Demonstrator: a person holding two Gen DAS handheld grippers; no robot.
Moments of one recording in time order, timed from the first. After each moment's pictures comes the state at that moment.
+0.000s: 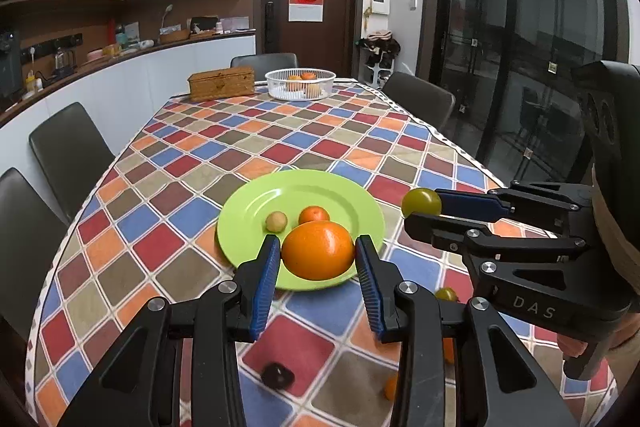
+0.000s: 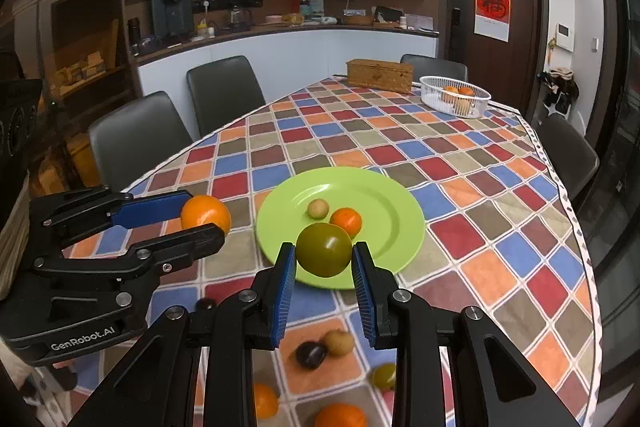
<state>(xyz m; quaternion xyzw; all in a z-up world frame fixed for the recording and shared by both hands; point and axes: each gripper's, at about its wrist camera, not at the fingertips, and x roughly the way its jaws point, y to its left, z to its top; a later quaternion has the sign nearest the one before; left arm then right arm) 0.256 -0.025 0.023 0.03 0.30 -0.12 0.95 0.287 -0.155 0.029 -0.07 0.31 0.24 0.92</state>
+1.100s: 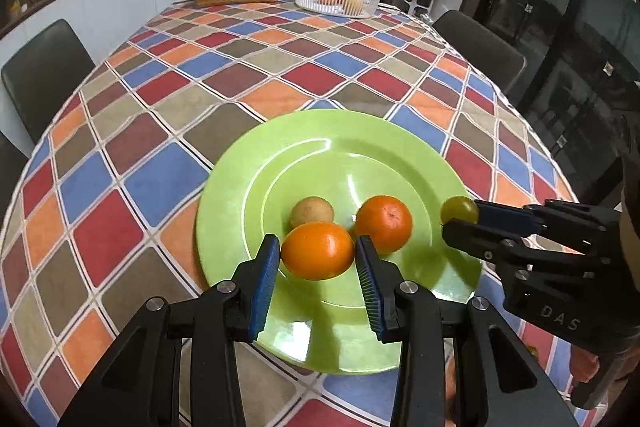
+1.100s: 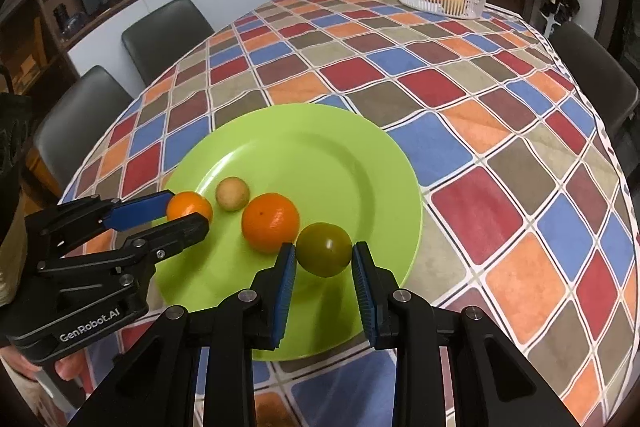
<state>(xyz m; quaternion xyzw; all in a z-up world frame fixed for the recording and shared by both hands) 0.403 -0.005 -0.055 -0.02 0.45 -0.09 0.89 0.432 -0.150 -0.048 -0.03 0.47 0.20 0.86</state>
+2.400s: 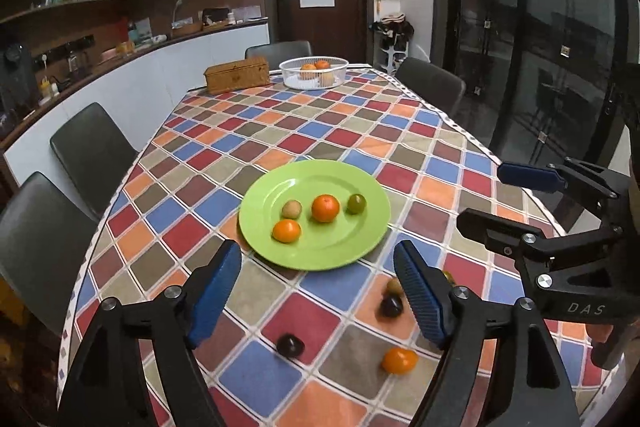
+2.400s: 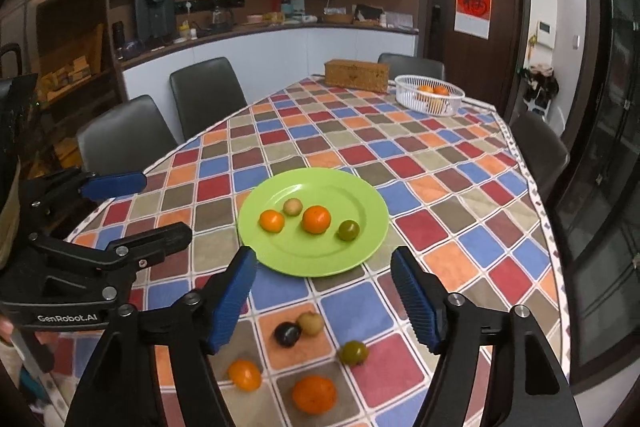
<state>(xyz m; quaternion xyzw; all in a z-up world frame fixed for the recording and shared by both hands) 0.222 -0.036 0.056 0.05 0.33 -0.08 0.94 0.261 -0.187 0.060 -0.07 0.31 0.21 0.92</state>
